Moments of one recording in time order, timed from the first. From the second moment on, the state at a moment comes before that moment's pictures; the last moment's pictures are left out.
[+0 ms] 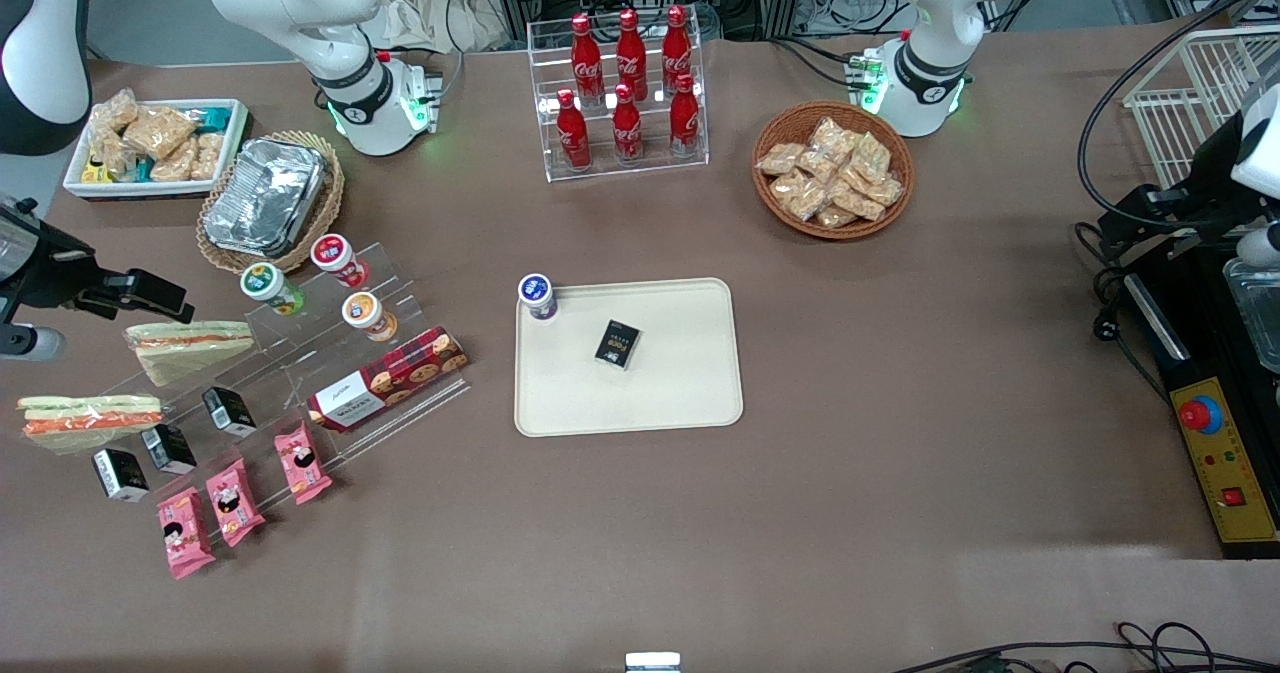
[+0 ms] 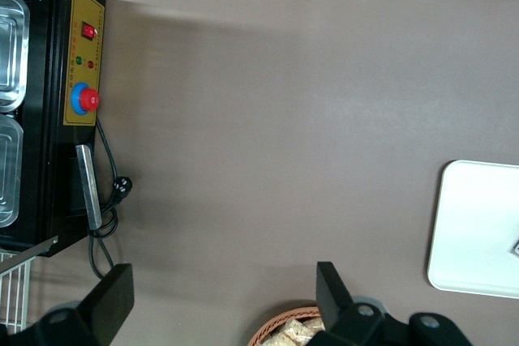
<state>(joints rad) -0.02 0.04 -0.06 -1.67 0.04 1.68 0.03</state>
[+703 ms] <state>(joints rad) -0.02 0.04 -0.06 -1.67 0.04 1.68 0.08</state>
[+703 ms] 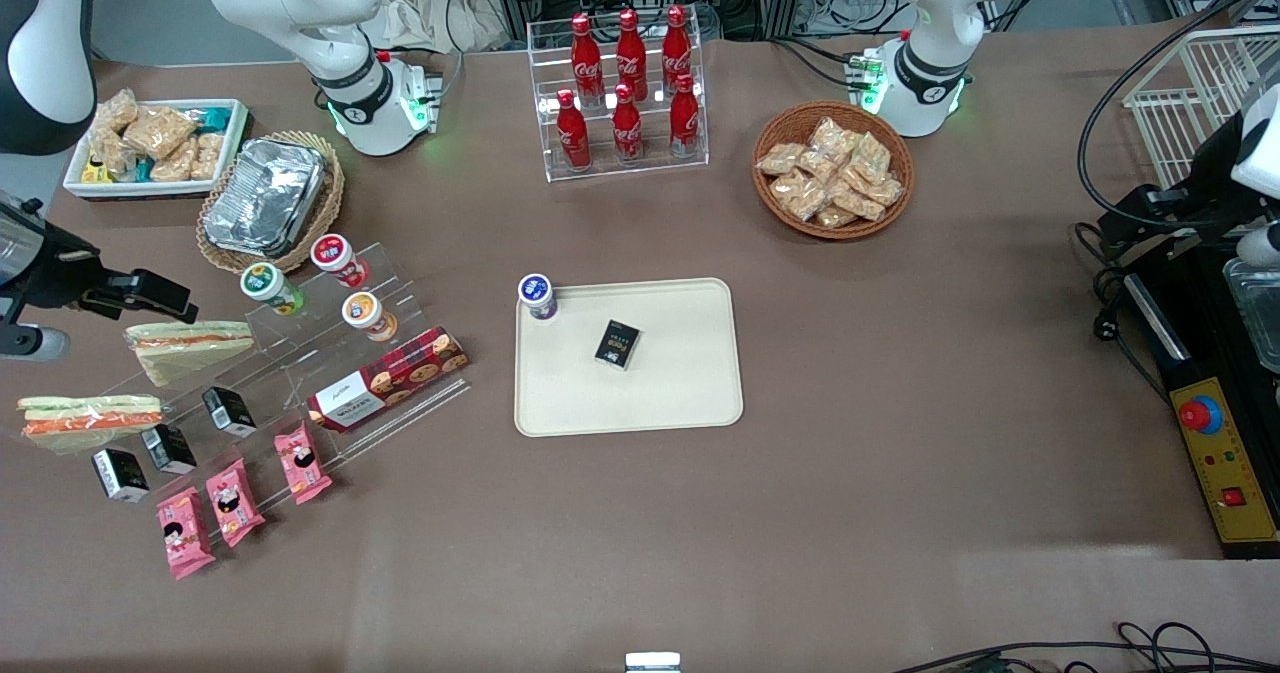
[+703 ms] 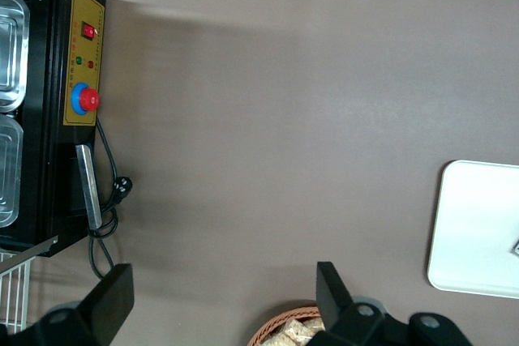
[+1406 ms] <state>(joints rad) -0.02 0.05 -0.07 -1.61 0.04 1.70 0.71</state>
